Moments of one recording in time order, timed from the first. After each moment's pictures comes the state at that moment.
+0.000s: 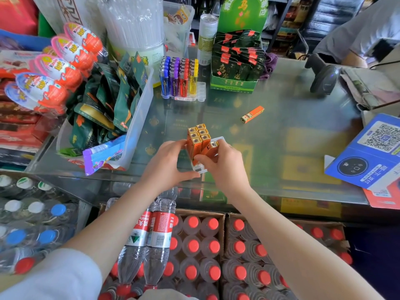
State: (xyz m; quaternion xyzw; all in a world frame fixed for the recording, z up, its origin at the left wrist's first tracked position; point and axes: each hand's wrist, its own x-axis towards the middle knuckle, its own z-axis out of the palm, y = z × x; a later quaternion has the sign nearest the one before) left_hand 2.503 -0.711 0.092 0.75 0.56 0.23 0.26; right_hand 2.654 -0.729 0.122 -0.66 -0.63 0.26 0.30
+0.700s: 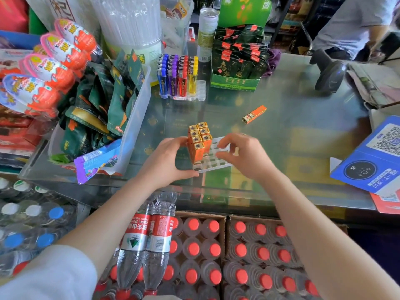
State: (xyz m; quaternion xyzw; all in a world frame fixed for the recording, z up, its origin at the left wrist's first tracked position) left_hand 2.499 -0.689 0.091 0.77 0.55 0.19 0.28; right_hand 2.708 -0.693 0.127 -0.60 -0.72 0.26 0.24
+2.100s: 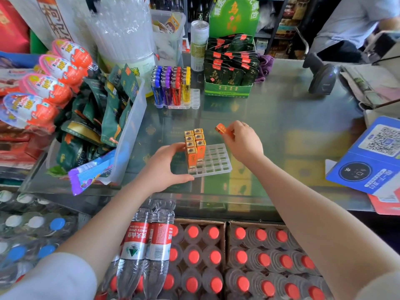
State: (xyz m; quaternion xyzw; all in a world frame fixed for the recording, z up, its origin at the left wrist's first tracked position) left_hand 2.503 -0.685 0.097 0.76 0.54 0.19 0.31; right_hand 2.723 -0.637 0.101 -0.71 -0.65 0.16 0.20
